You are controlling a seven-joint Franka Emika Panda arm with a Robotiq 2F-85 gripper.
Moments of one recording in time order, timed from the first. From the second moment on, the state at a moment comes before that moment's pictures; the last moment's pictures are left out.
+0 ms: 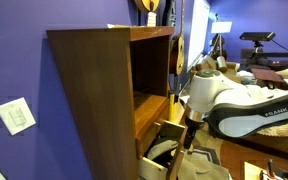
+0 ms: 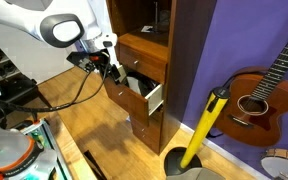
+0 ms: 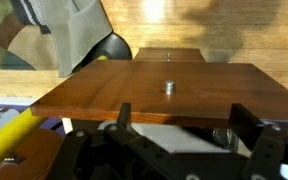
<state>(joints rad) -0.04 -0.43 0.04 -2.63 -0.14 2.33 0.00</state>
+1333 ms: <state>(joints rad) -0.03 -0.09 -0.02 -2.52 -0.01 2.72 -0.12</state>
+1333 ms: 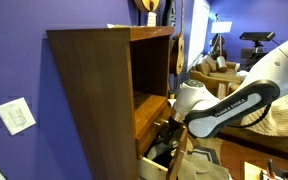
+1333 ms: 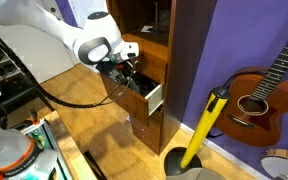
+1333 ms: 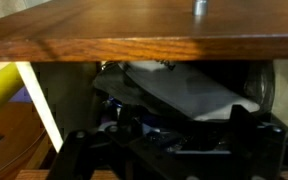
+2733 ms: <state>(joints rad) -0.02 -0.09 -0.02 -2.51 0.08 2.30 -0.20</state>
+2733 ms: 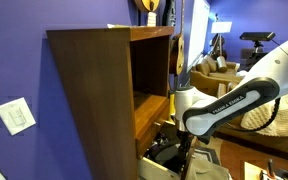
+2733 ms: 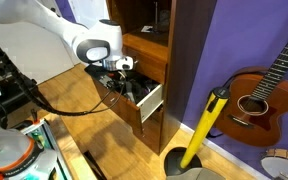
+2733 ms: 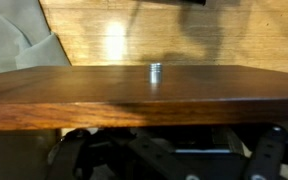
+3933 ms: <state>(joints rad) -0.02 -0.10 -0.02 -2.51 0.06 2.24 -0.20</state>
